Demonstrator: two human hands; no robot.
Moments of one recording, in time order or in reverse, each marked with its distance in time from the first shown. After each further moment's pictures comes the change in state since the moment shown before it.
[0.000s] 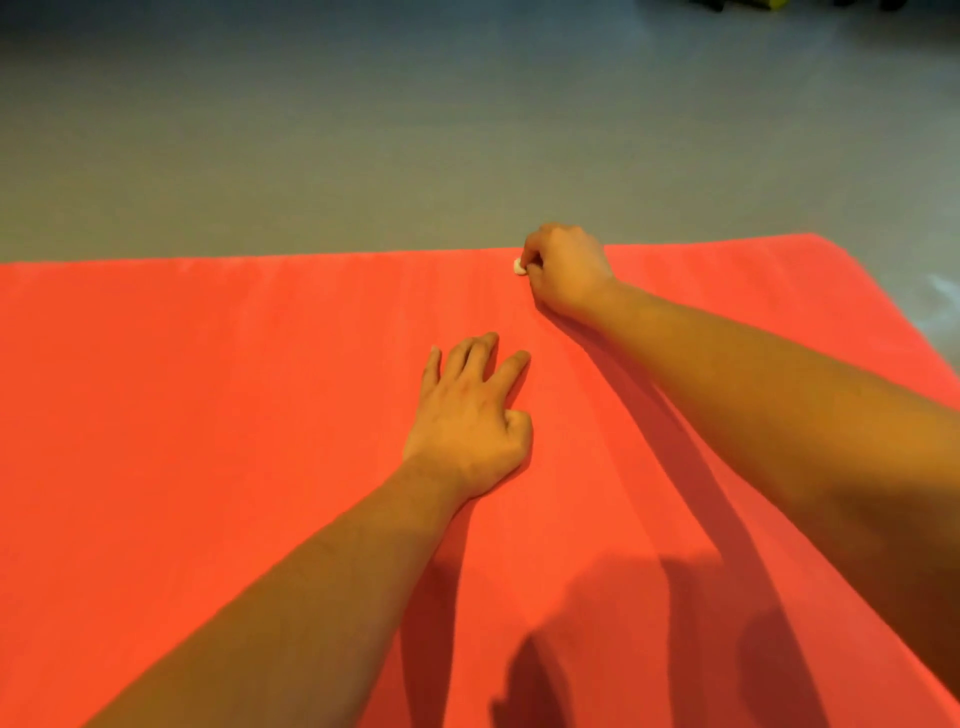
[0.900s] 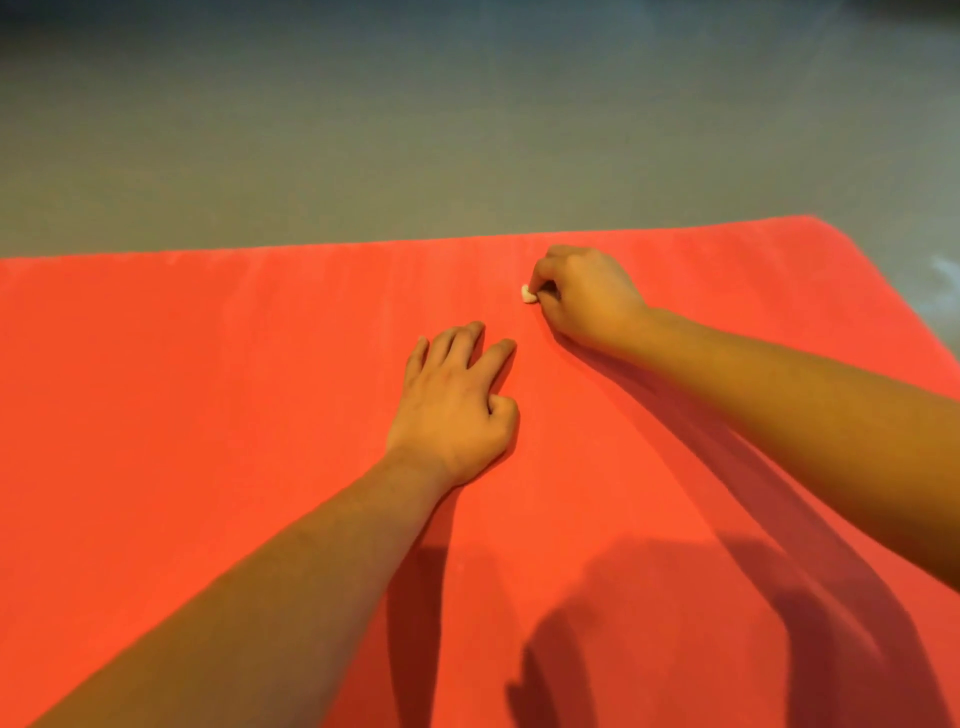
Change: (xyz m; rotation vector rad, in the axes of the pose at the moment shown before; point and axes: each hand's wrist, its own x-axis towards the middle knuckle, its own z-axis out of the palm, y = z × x) left_hand 0.004 0.000 0.004 0.066 0.039 -0.004; right_hand -0.056 0.020 -0.009 -0.054 0.025 -0.194
